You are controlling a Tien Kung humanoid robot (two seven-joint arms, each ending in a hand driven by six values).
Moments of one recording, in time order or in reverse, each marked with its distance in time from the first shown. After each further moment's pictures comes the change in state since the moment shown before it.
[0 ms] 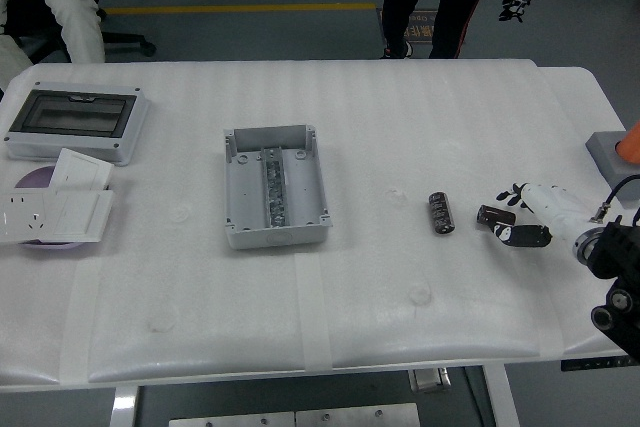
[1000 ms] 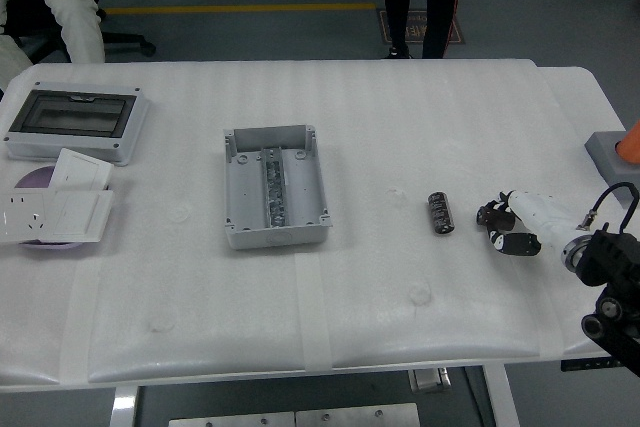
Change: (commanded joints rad) left arm -0.009 0.006 0.035 0.003 -0.029 0.003 -0.017; right arm 0.004 0.010 -0.043 0.006 0.007 -0.022 0.005
